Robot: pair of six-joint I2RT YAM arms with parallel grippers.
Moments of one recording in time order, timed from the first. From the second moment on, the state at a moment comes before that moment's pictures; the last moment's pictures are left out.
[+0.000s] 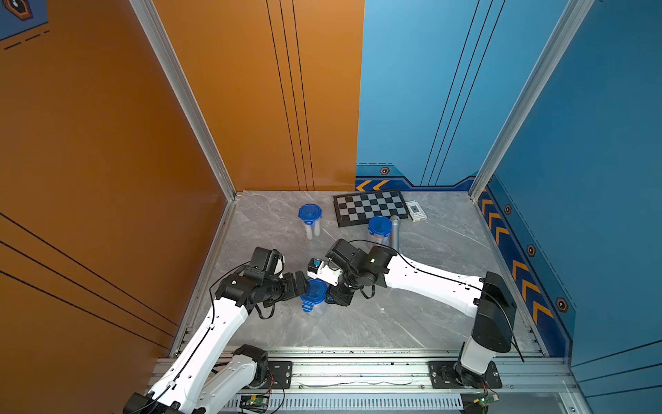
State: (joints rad) left arm -0.29 0.92 0.82 -0.96 0.23 -0.59; right arm 1.04 1.76 1.51 -0.83 -0.27 -0.08
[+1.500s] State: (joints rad) left arm -0.32 1.01 1.00 -1.07 0.15 -0.44; right arm 0.96 1.77 1.62 -0.90 -0.29 0.13
